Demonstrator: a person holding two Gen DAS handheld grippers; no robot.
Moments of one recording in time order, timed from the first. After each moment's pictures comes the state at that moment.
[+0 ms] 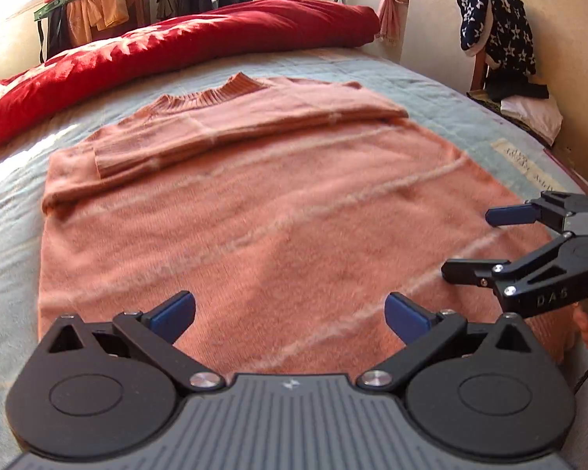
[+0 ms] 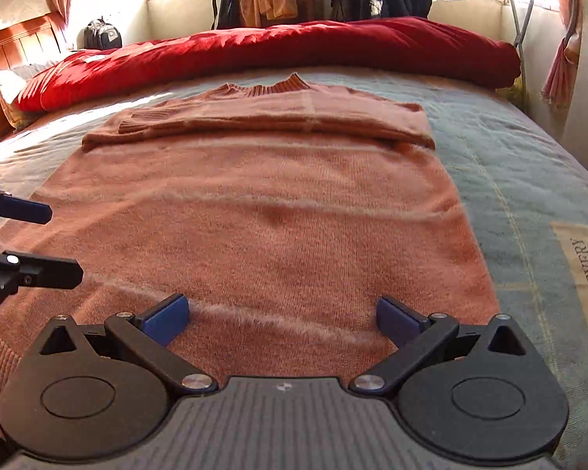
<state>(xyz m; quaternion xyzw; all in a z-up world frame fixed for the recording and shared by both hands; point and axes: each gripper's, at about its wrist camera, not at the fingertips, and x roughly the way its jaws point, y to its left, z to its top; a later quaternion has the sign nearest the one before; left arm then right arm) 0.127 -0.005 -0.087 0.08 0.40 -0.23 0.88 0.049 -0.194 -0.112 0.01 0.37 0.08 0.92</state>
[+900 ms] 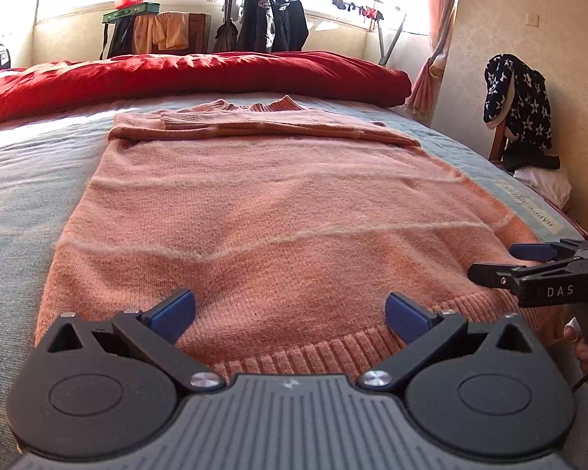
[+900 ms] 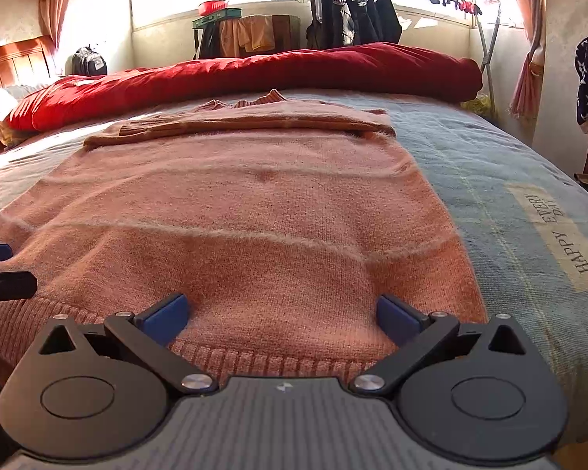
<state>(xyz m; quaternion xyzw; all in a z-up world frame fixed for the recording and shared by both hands) 0.043 0.048 -0.112 -0.01 0.30 -0.18 0.94 -0.026 -0.195 -0.130 0.02 0.31 0.04 0.95</state>
